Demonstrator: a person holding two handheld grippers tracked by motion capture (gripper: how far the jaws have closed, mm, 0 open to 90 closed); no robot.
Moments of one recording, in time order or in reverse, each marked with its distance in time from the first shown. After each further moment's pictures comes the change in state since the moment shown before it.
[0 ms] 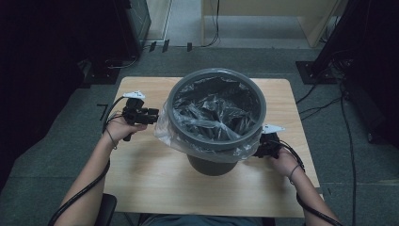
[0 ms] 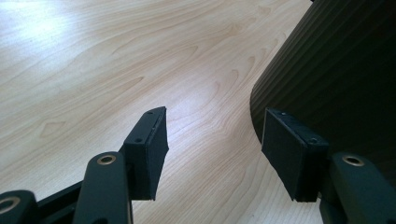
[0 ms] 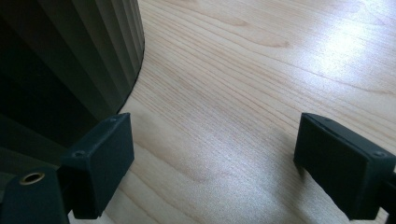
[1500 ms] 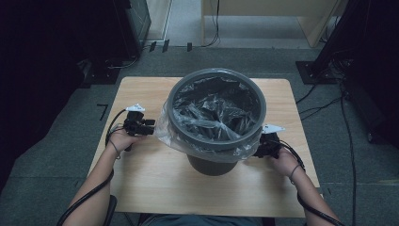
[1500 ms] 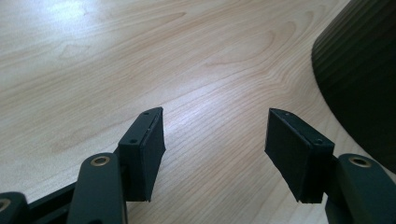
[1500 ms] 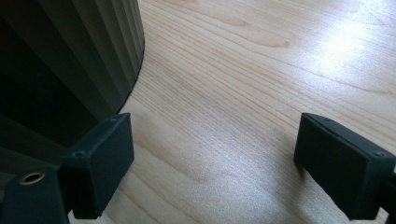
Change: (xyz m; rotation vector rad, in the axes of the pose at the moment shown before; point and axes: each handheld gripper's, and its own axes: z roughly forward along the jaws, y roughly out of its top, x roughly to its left) left arm 0.026 -0.056 0.029 0.032 0.088 -0.056; right arm 0.000 0.000 0.000 0.001 0.001 0.000
